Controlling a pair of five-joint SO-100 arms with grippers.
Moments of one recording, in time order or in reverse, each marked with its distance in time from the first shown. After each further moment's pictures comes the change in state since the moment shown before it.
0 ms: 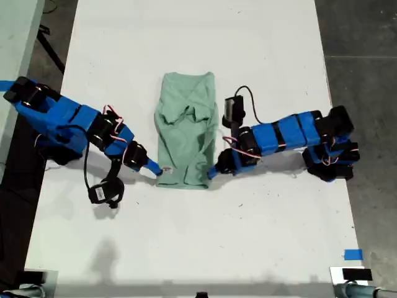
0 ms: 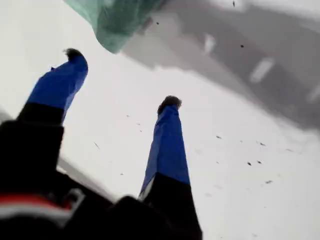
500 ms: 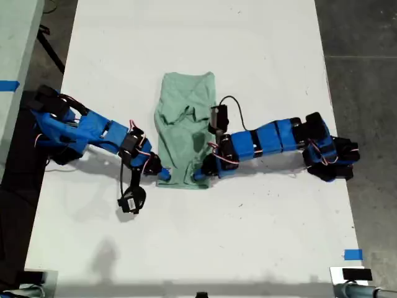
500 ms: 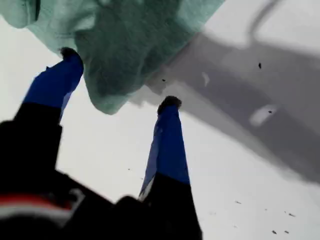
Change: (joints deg) arm 0 -2.9 -22.1 -6.3 -5.8 0.7; arm 1 2.7 -18.4 -10.5 -7.2 -1.1
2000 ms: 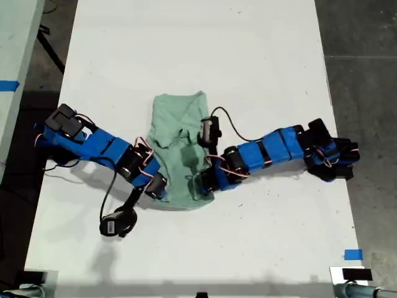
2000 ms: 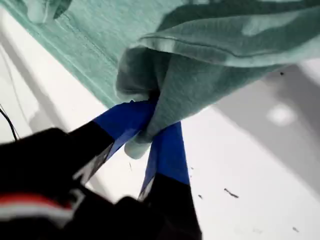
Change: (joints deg) arm 0 9.1 -17.5 -44.6 18.3 11.2; arm 1 -6.2 2.0 -6.4 -6.9 -6.2
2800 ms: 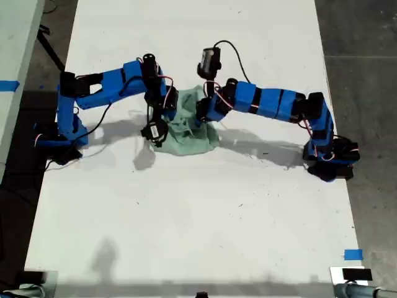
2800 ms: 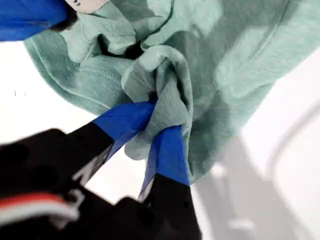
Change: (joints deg) arm 0 -42.8 4.2 0.0 8.9 22.3; arm 1 32.0 -0.1 -0.2 -5.4 -27.9
